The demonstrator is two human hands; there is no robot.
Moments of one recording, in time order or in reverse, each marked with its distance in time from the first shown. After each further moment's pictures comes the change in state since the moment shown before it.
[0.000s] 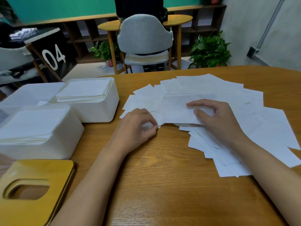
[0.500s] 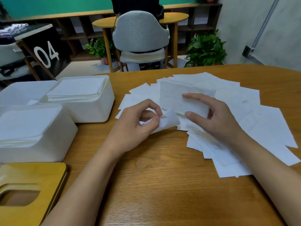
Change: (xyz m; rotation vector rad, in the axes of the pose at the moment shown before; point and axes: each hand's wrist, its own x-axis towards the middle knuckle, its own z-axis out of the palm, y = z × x) left_hand -0.003 0.030 -0.012 -0.479 0.002 -0.004; right_hand -0.002 -0.009 -0.003 -0.085 -0.099 -0.112
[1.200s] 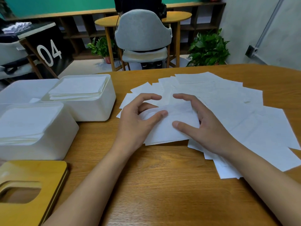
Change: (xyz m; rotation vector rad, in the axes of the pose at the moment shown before) left_hand 0.004 0.005 0.017 -0.213 0.306 -0.098; right_hand -0.011 -0.022 0.024 0.144 -0.156 0.048
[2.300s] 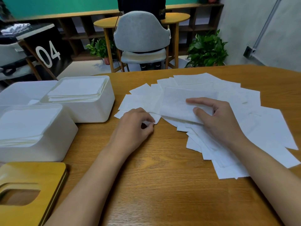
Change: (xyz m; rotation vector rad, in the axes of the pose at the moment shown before) left_hand 0.012 -0.033 -0.013 0.725 -0.202 0.122; right_hand 0.011 0.027 -0.029 -0.083 0.277 0.032
